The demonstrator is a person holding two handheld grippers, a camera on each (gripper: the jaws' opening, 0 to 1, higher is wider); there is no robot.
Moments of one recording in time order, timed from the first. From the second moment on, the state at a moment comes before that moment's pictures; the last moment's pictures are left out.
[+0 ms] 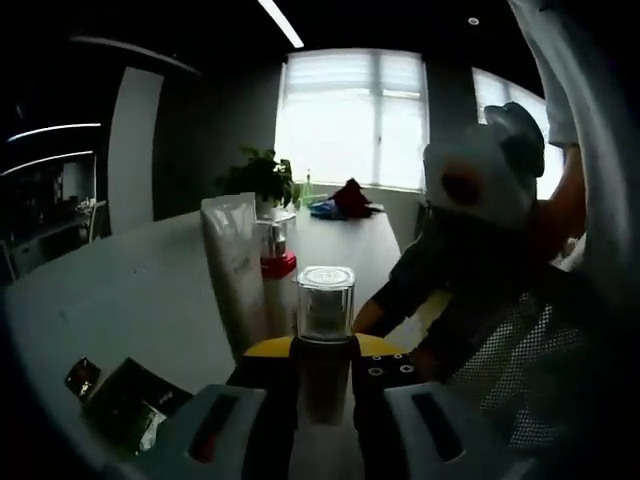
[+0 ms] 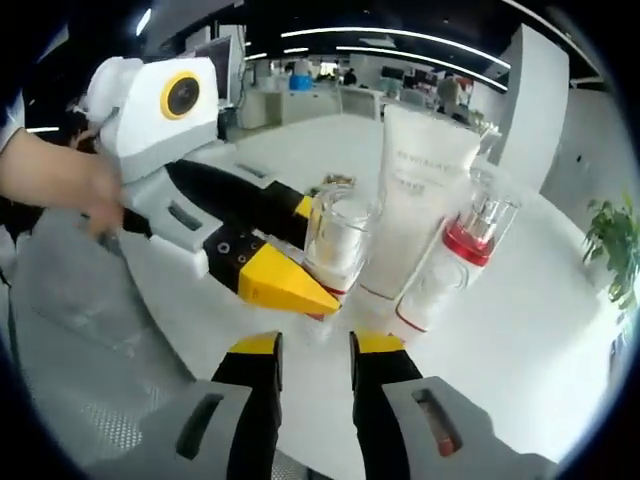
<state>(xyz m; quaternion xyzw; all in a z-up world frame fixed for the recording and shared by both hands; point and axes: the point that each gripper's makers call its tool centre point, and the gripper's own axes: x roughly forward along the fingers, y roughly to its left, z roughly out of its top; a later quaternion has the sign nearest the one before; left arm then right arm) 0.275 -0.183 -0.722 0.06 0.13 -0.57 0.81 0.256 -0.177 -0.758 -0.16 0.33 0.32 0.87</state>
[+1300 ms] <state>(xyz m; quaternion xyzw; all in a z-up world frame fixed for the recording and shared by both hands) 0.276 -0.180 -0.748 0.02 0.17 -0.56 0.81 0.271 -0.172 -0.799 -0.18 0.36 0.31 0.86</state>
